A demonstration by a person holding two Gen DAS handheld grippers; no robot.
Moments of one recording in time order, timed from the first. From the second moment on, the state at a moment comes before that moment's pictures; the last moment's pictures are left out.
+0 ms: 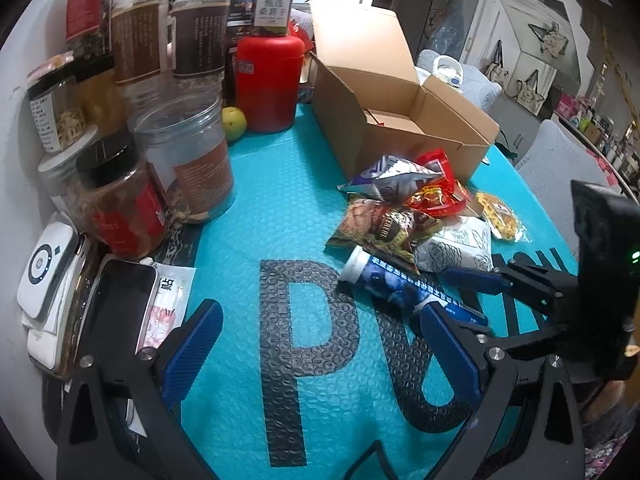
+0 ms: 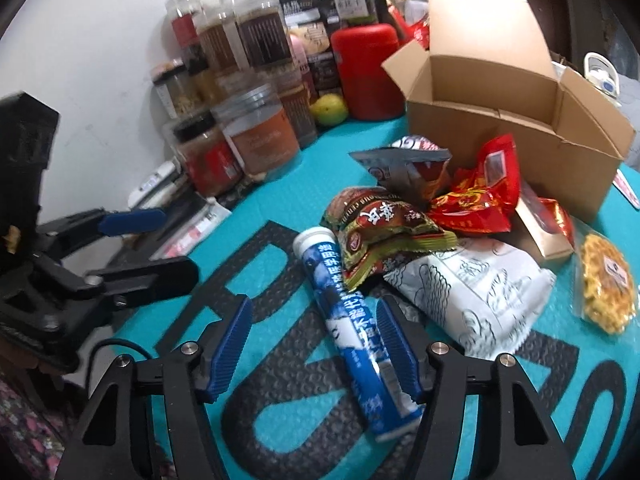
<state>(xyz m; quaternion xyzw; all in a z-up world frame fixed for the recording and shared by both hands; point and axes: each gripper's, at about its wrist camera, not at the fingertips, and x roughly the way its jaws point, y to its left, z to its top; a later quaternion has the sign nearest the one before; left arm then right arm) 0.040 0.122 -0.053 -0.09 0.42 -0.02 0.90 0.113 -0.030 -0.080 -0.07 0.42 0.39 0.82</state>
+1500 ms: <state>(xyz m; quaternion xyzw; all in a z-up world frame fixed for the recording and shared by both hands) 0.154 0.061 -0.091 -0.06 0.48 -0.04 0.88 0.126 -0.151 -0.044 0.01 0.41 0.29 0.87</state>
